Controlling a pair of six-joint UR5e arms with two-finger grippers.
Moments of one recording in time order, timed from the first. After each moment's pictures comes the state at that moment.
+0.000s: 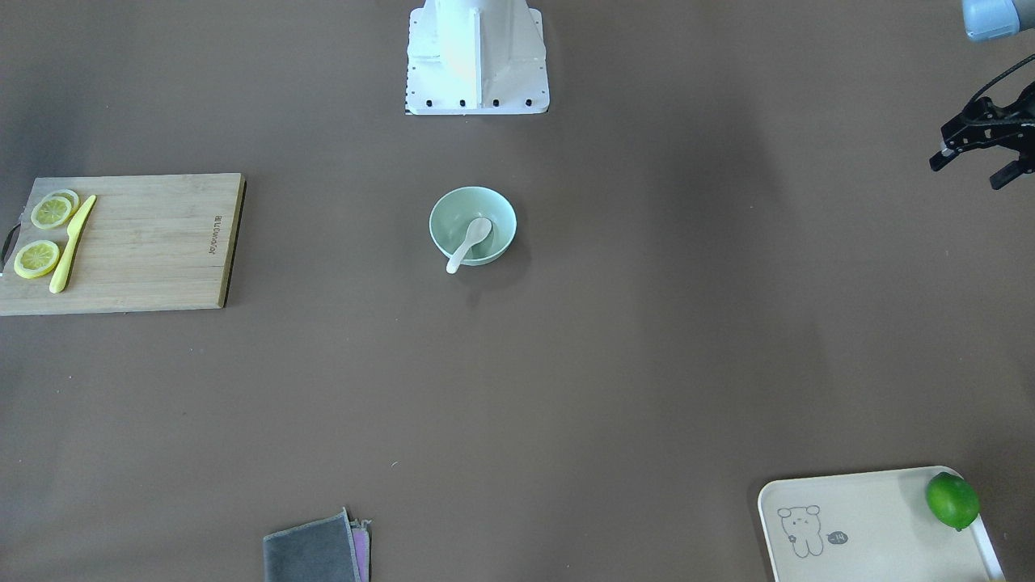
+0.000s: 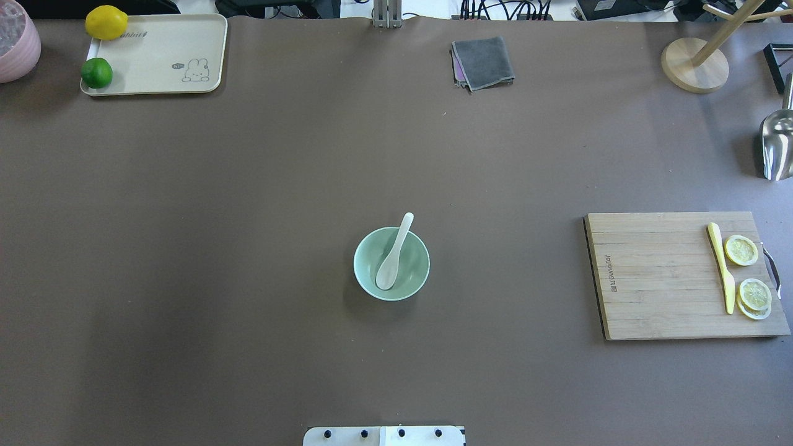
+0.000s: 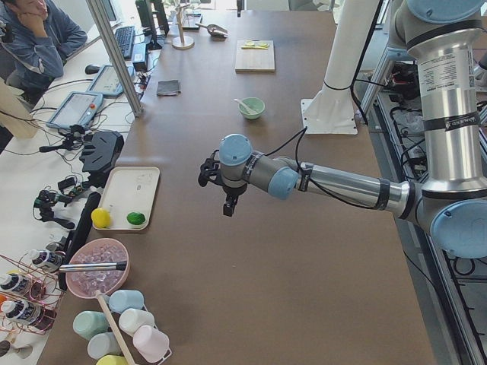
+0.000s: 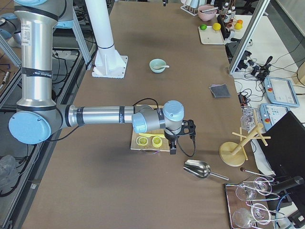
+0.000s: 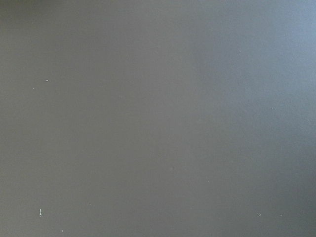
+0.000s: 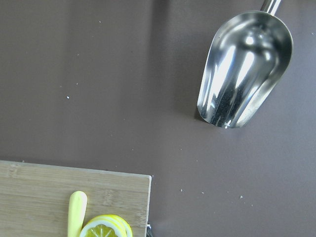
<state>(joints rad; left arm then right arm) -1.34 -1.38 -1.91 -1.81 -2.45 -0.18 1.46 -1.65 1.68 -1.38 2.37 0.14</state>
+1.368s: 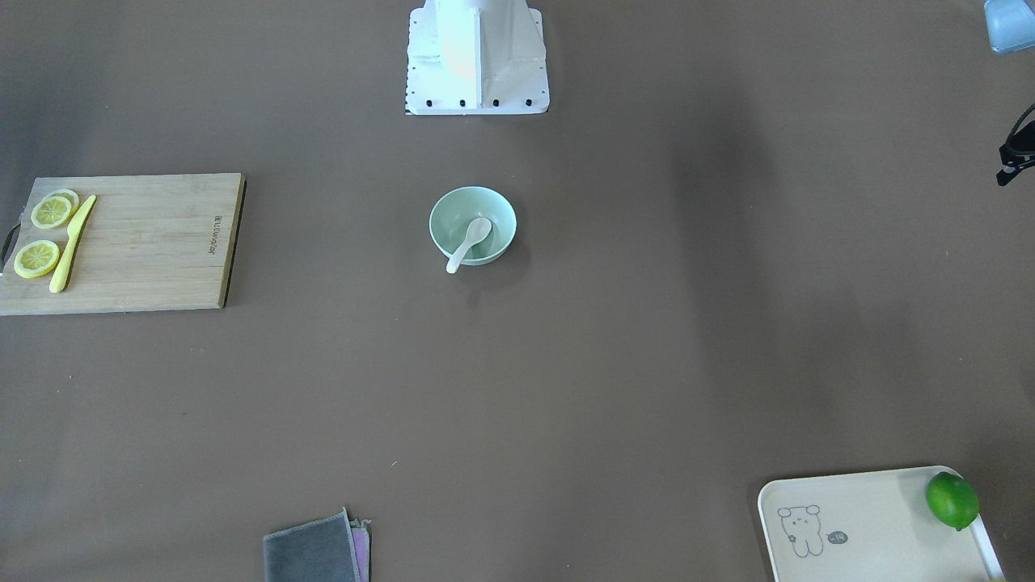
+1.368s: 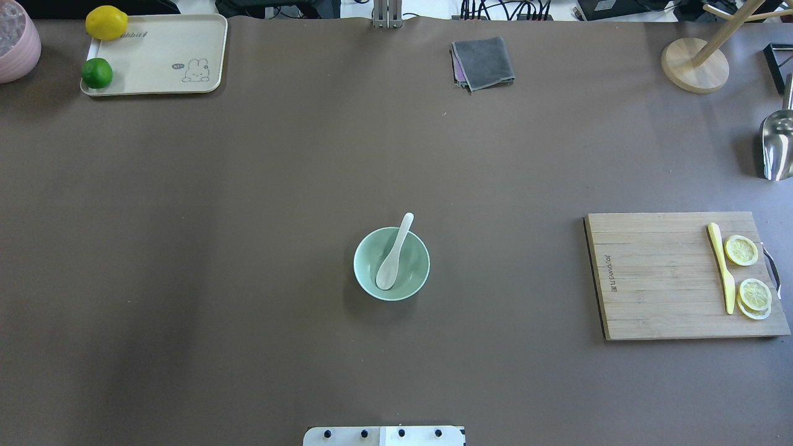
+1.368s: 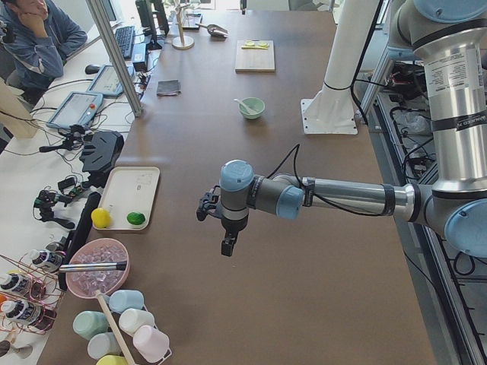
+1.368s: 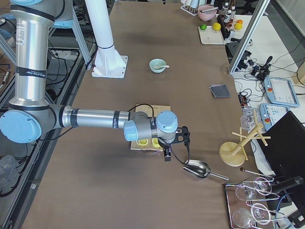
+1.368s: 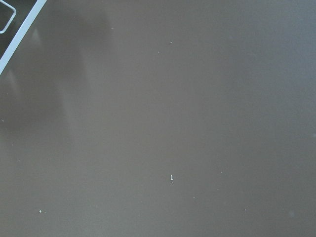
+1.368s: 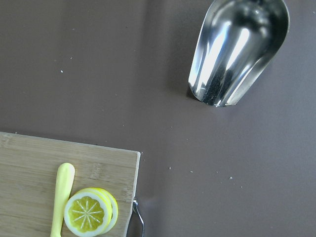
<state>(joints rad) -1.39 -1.35 -1.83 -1.76 -2.23 -0.04 1.49 -1.69 1.66 -1.36 2.41 0.05</state>
